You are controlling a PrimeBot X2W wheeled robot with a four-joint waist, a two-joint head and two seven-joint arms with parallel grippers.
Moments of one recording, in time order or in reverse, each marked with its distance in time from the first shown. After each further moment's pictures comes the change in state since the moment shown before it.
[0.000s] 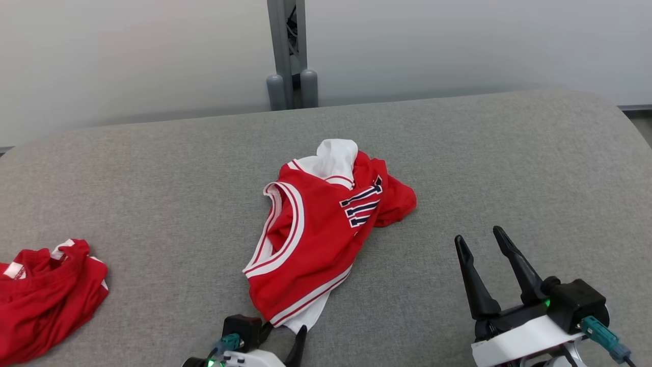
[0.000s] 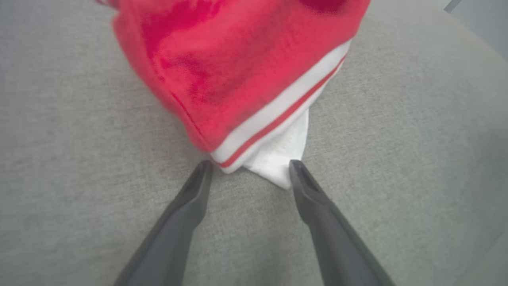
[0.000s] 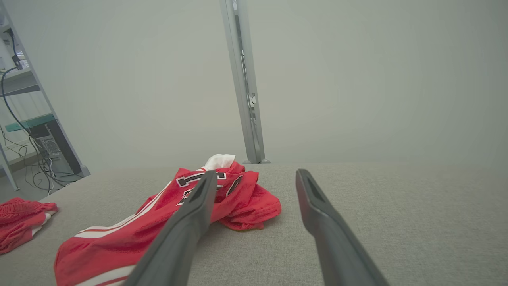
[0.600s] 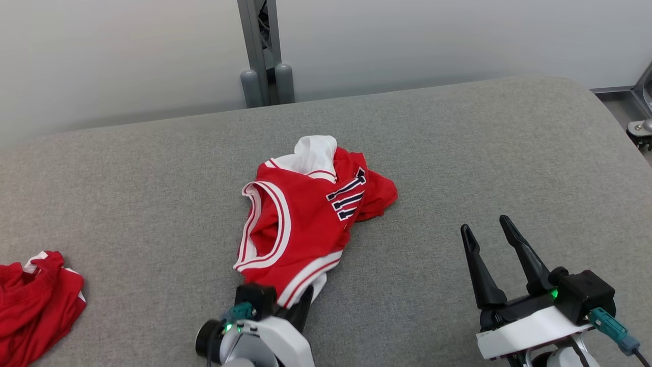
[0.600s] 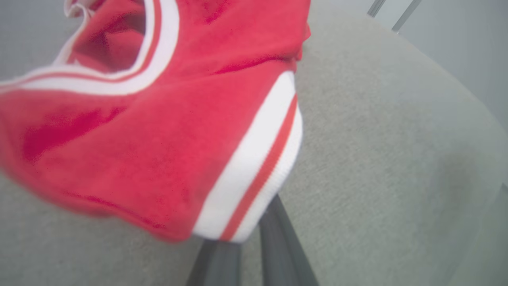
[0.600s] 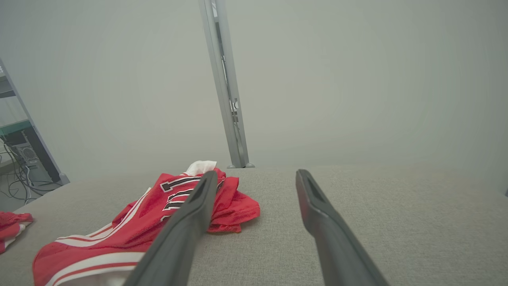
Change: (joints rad) left arm -0.112 0.001 -0.126 0.035 -0.090 0.007 -0.037; right arm -0.029 -0.014 -0.005 -0.005 0.014 0.000 0.000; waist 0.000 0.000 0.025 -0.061
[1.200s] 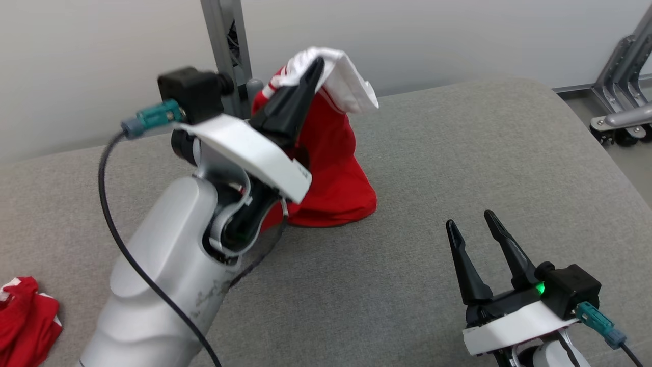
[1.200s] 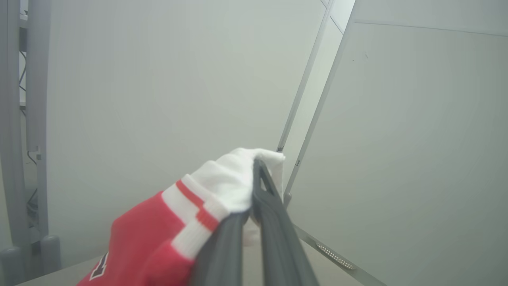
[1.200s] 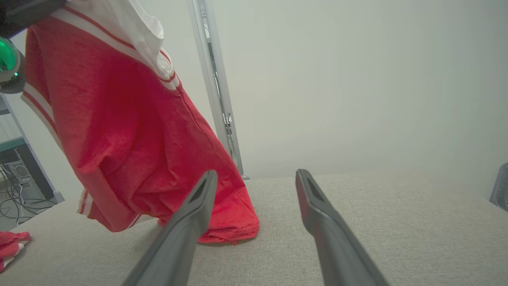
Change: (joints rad) left arm -0.372 0.053 0.203 -0.499 -0.198 -0.050 0.190; right arm -0.021 0.018 0.025 0.005 0.014 0.000 0.000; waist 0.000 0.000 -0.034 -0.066
